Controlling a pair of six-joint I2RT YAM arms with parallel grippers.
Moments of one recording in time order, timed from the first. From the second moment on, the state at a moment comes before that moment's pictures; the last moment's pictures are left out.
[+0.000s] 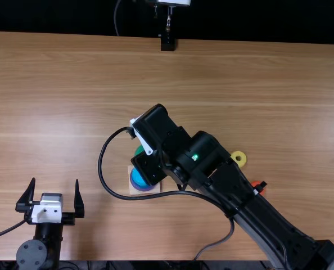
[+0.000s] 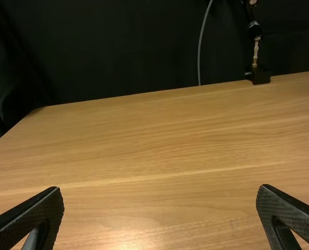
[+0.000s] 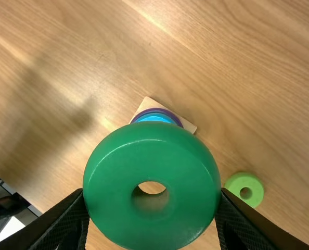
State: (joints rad) left arm -0.10 0.01 0.02 -0.07 -0.12 0.10; right arm 0.78 1.77 1.83 -1.18 -0.03 0.09
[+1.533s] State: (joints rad) left arm -0.10 0.01 0.02 -0.07 -0.12 0.10; right arm 0.79 1.77 1.83 -1.18 -0.03 0.10
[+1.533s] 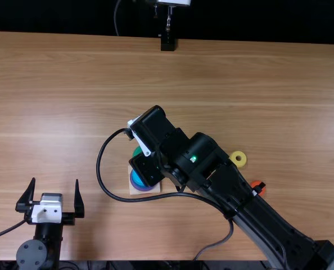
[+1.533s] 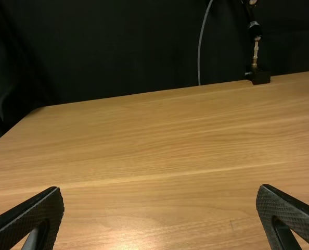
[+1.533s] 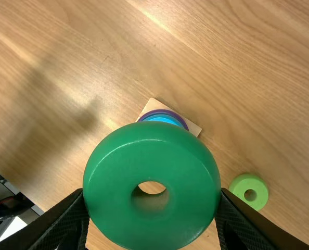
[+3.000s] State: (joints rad) left arm -0.10 0.01 0.02 -0.07 -0.12 0.10; right arm 0.79 1.77 1.80 -1.17 -0.03 0.10
